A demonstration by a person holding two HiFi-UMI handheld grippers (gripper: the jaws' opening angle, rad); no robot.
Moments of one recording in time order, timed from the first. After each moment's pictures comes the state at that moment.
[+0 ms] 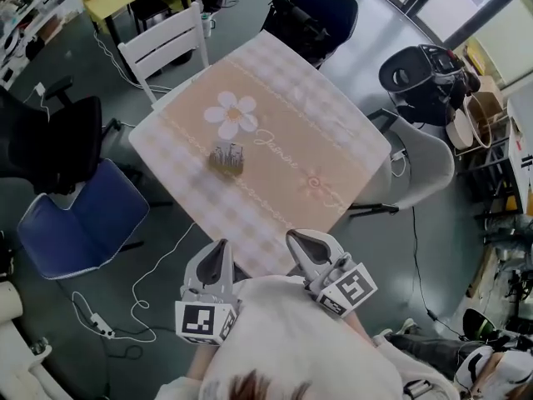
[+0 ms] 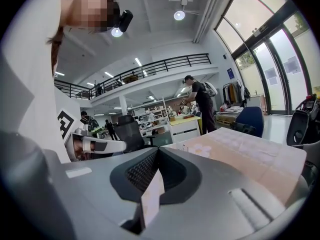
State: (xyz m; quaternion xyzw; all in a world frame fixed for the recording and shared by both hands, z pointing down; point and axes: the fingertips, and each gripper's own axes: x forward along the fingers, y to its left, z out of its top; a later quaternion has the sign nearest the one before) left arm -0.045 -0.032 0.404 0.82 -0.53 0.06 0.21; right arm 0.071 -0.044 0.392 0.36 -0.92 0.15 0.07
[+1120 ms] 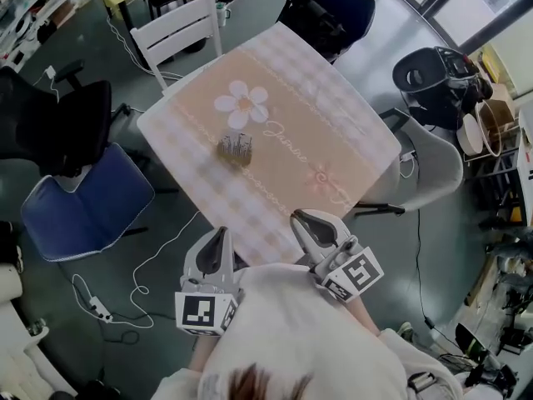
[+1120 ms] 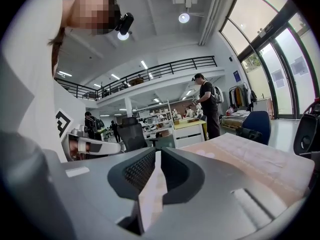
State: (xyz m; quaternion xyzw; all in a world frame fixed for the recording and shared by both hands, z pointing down) left arm -0.052 -0.036 0.404 0.80 -0.56 0.06 0.20; right arm 0.071 -0.068 0.385 0.33 -0.93 0.13 0.05
